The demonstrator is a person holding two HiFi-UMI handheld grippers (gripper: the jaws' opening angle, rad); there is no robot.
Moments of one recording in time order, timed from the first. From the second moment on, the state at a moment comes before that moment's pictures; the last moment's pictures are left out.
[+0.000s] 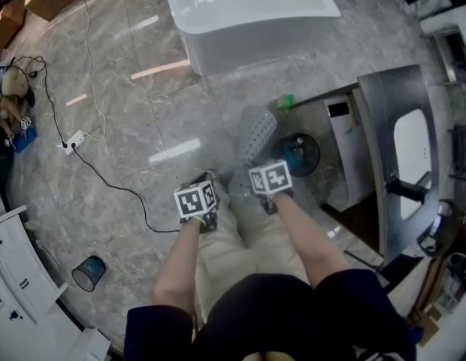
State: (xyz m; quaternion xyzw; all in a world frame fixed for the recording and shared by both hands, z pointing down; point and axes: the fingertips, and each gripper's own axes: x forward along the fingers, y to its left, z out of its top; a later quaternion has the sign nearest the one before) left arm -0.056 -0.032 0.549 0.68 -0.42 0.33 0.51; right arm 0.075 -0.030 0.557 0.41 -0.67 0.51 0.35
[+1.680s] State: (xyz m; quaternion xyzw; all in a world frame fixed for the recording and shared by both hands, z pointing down) left arm -0.039 0.006 0.455 0.71 -0.43 0.29 0.47; right arm 0.087 0.021 0.462 0.40 -0.71 0.50 0.30
